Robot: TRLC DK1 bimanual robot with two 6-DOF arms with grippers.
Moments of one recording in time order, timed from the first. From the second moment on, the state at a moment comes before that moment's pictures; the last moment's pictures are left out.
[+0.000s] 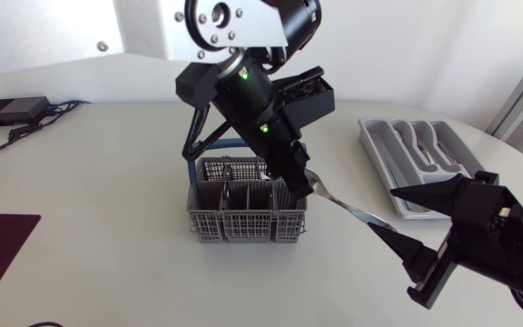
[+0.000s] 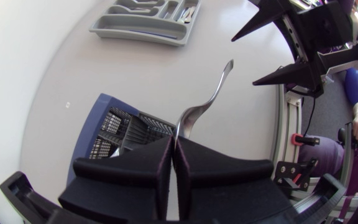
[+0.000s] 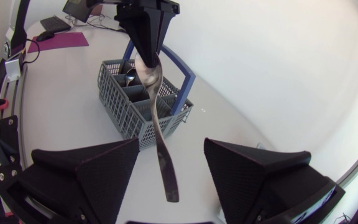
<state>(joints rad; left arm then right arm) -0.82 1.85 1.76 -1.00 0.18 0.43 0.36 0.55 0.46 -0.38 -0.22 -0.55</state>
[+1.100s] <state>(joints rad) -0.77 1.99 1.93 -1.21 0.35 0.33 0.71 0.90 0.48 -0.13 0.15 -0.64</state>
